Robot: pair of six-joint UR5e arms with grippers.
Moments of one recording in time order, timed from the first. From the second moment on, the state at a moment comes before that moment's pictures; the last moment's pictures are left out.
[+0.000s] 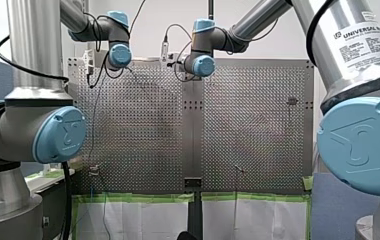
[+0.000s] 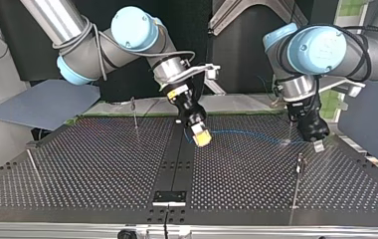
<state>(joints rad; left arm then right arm) -0.13 -1.50 -1.79 -2.85 -2.11 -1.51 2.39 -1.19 1.37 -0.49 1.48 1.59</state>
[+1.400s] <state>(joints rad) 0.01 -1.58 -1.71 -2.85 -1.92 -1.54 2.37 -1.17 1.34 -0.49 1.49 1.61</state>
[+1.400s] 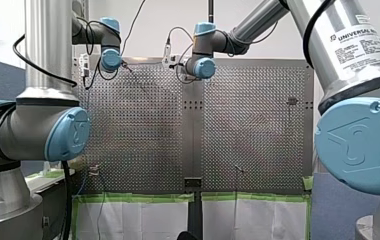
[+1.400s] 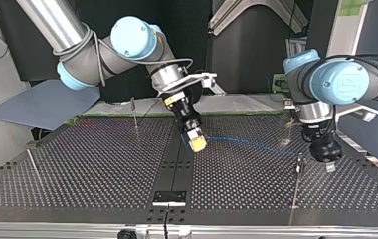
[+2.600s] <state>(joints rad) 0.06 -1.67 -1.64 -2.83 -1.78 -1.61 2.32 -1.06 1.21 -0.46 1.47 1.62</state>
